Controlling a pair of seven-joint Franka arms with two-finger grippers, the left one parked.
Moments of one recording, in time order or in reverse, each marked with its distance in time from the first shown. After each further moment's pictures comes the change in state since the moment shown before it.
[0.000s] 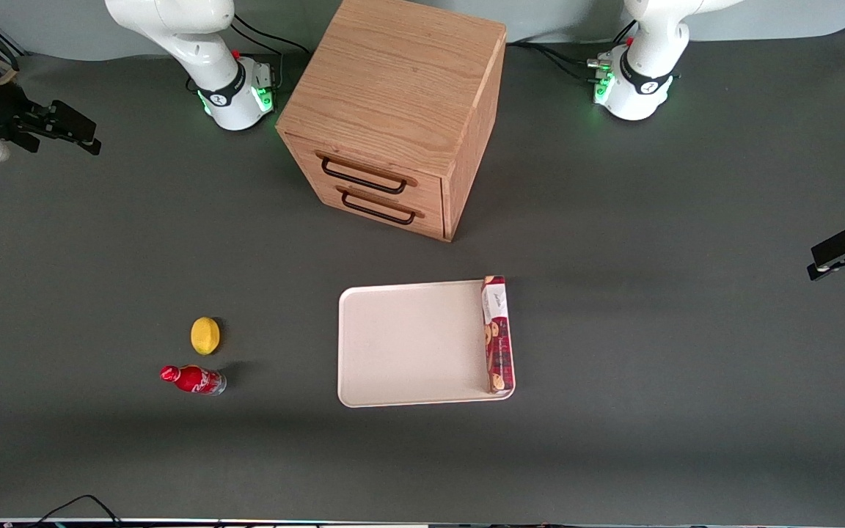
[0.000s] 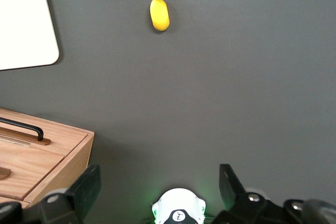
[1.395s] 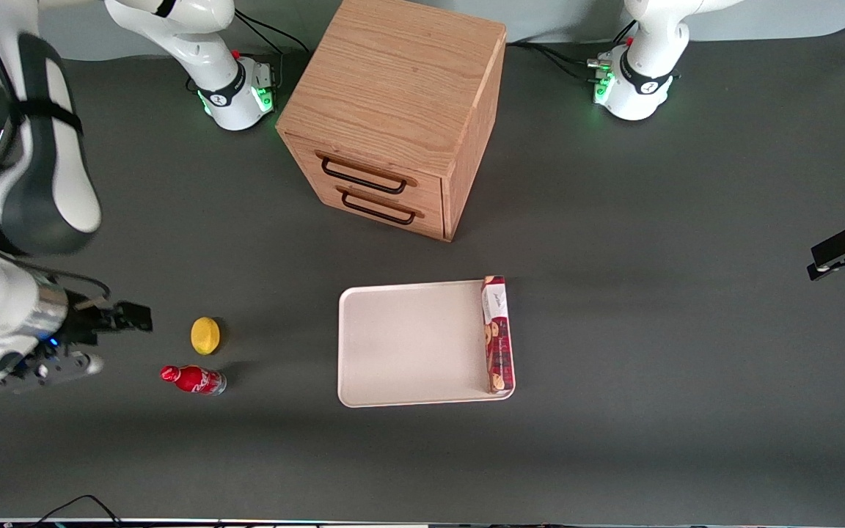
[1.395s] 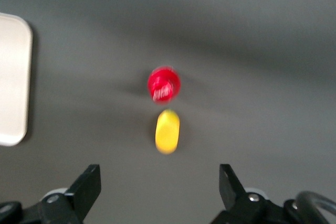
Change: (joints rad) arm 0.019 0.742 0.024 0.394 -0.068 0.437 -0.243
